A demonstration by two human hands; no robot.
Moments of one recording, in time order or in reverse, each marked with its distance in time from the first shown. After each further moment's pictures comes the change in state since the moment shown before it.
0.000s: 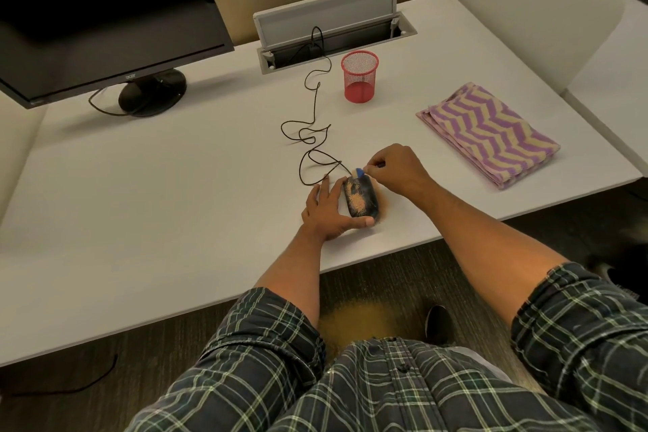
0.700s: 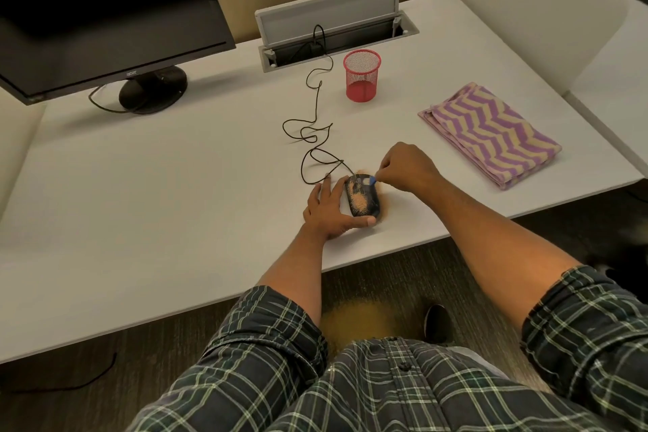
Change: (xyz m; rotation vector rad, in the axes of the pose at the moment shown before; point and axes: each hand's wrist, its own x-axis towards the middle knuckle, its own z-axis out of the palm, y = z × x) left_hand -0.001 0.001 -0.001 -0.013 -0.006 0.007; right_hand -0.002 -0.005 -0.013 -0.129 -0.052 0.125
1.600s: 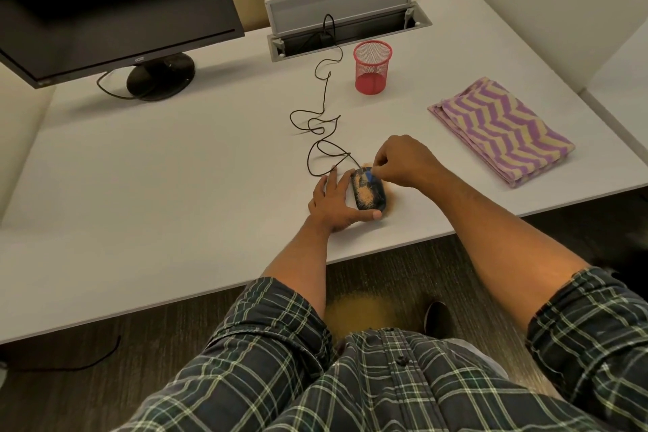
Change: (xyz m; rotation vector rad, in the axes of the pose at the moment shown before) left_hand 0.001 -0.001 0.001 0.023 0.005 -0.006; right_hand -0.004 -0.020 -0.004 -0.121 -0.090 -0.176
